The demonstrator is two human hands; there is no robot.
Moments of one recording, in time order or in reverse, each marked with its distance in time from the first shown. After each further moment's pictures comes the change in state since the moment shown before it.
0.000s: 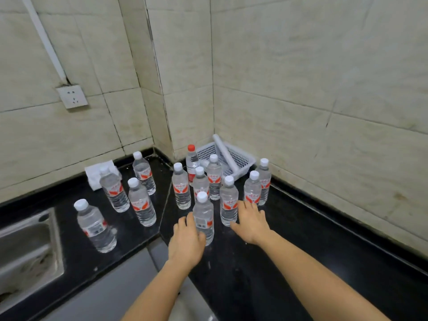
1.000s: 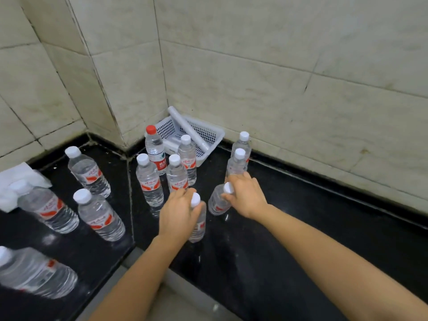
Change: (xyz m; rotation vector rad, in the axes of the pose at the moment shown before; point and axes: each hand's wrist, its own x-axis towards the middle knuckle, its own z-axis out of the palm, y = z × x) left_hand 0.119 -0.026 -0.002 -0.027 -0.007 0.520; right_hand 0.057 -0.018 0.004 -0.057 0.182 0.122
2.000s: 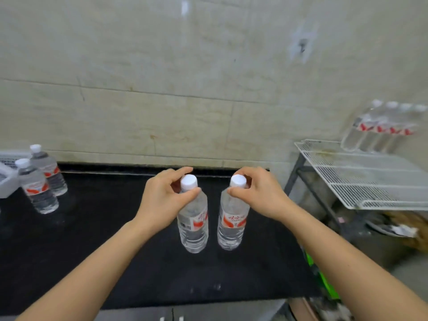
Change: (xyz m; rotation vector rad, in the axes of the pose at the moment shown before) left_hand -0.229 0.446 0.032 -0.736 -0.202 0.507; right_hand -0.499 0.263 -0.238 0.334 0.430 0.432
